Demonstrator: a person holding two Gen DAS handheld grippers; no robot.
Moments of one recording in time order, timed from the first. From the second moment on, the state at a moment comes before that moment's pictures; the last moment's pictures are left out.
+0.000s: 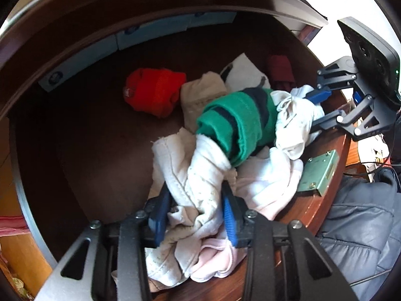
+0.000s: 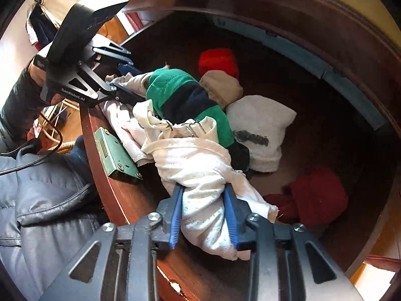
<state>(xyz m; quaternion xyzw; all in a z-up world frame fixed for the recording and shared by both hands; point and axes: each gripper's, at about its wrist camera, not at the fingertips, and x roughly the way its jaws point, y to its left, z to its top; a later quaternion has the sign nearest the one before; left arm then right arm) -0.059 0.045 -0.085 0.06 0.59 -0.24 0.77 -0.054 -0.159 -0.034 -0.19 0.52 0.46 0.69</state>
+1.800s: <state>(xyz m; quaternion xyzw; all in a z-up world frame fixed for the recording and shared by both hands) -0.117 0.114 -0.023 -0.15 0.34 -0.15 0.92 -0.089 -0.287 0.009 0.01 0.39 0.45 0.80</state>
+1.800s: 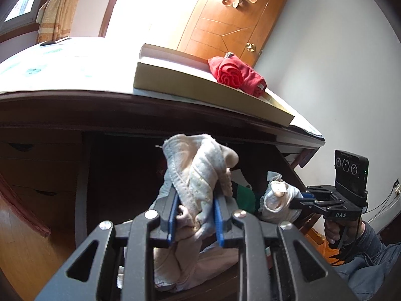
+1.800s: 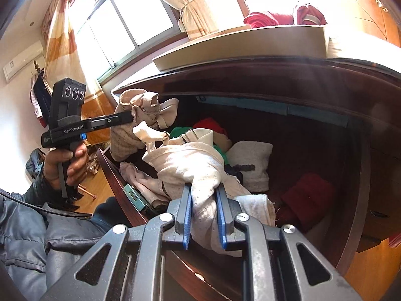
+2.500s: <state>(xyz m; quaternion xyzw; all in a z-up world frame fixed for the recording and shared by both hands) -0.135 0.096 -0.005 -0.10 0.29 -0.11 0.94 -0.095 -0.292 0.019 0.05 0.34 0.44 0.83</state>
